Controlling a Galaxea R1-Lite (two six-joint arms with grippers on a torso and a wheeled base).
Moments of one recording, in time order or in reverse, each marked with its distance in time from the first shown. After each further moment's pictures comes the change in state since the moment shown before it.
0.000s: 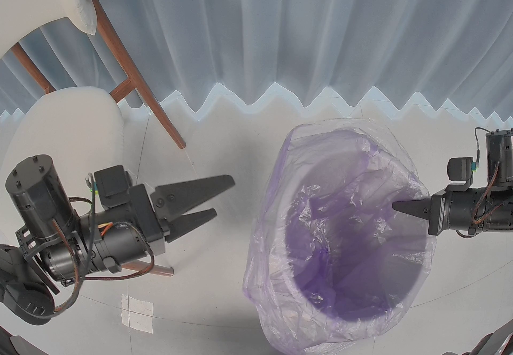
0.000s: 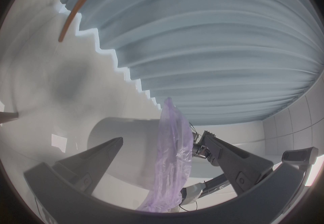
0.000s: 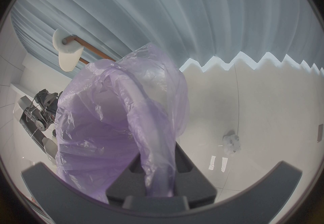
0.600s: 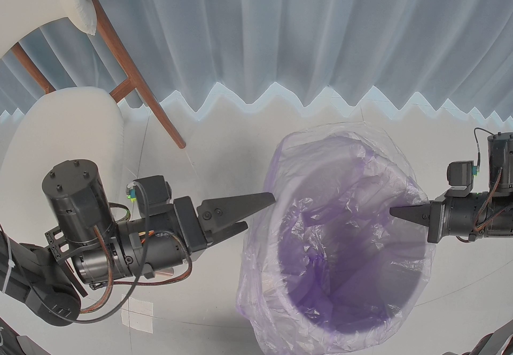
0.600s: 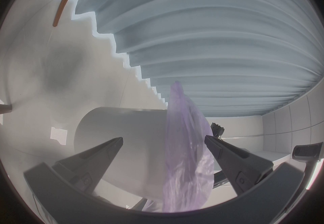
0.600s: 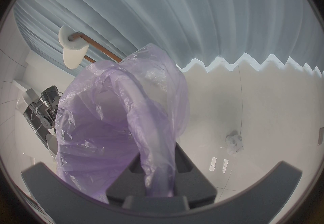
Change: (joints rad) left arm -0.082 0.126 -0.058 -0.009 0.005 0.005; right arm 0.052 -0.028 0.019 -0.001 -0.022 0.003
